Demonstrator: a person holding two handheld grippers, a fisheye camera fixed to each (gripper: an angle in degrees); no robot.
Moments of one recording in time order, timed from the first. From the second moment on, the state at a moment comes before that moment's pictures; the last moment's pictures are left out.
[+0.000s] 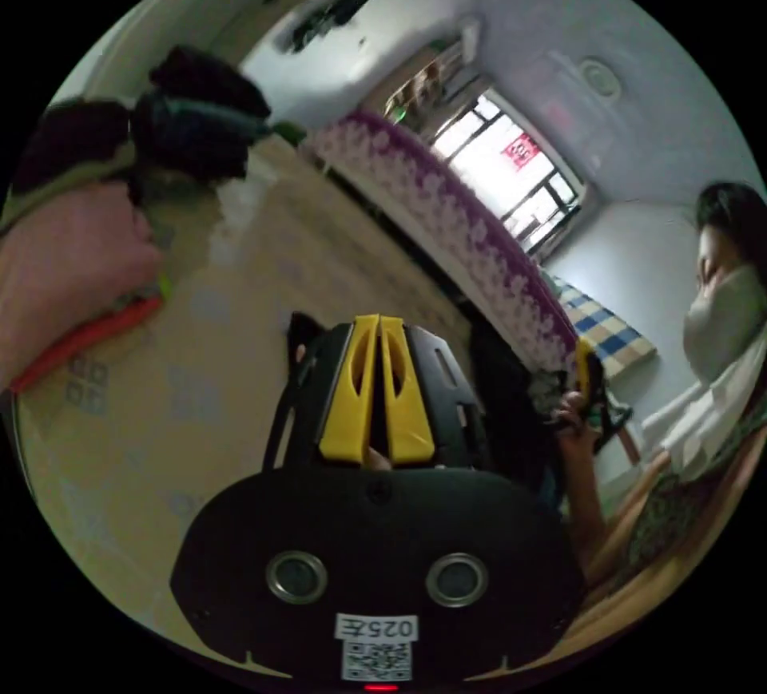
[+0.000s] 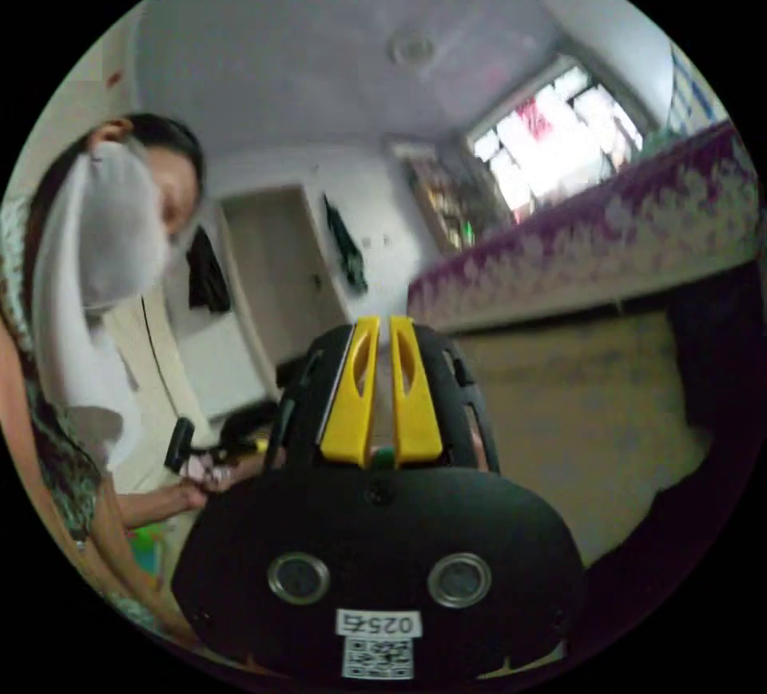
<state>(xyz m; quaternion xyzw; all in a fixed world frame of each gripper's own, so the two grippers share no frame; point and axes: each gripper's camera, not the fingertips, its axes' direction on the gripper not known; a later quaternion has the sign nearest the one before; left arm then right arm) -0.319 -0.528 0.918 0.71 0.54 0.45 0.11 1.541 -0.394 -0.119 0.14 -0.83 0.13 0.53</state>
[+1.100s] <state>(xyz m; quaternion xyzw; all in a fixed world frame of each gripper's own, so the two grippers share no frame) -0.281 -0.628 0.776 0.52 0.45 0.64 0.35 1.195 -0.463 0.058 -0.42 -0.83 -0.28 0.23</state>
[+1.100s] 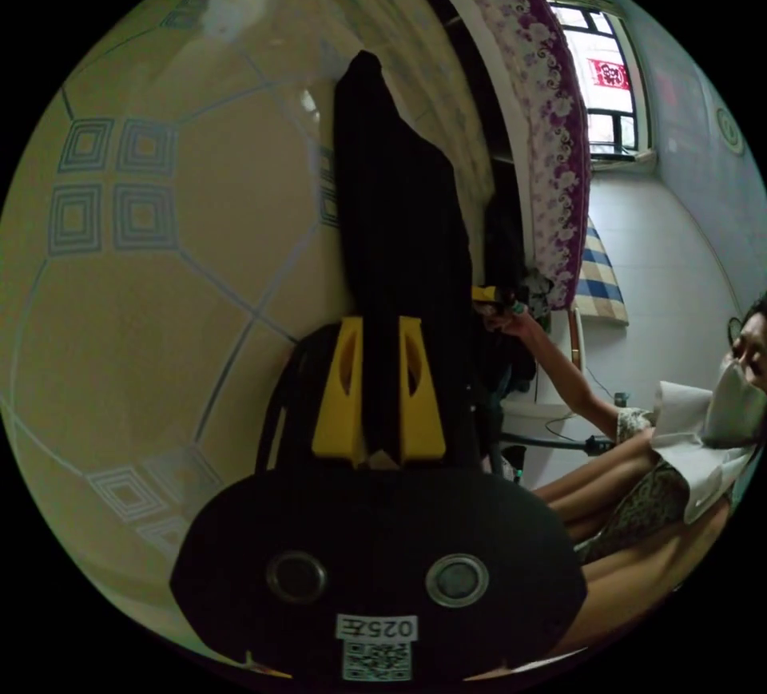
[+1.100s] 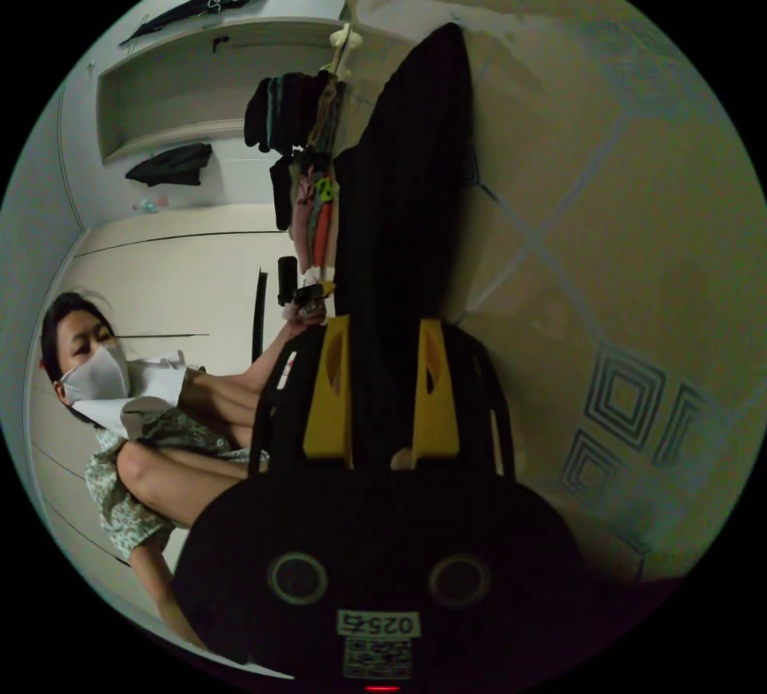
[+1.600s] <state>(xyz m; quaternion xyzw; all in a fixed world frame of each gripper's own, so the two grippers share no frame) -0.321 -0.646 0.772 0.47 0.43 0.68 0.35 1.195 -0.499 0.086 -0.43 -0.83 -0.30 0.22</state>
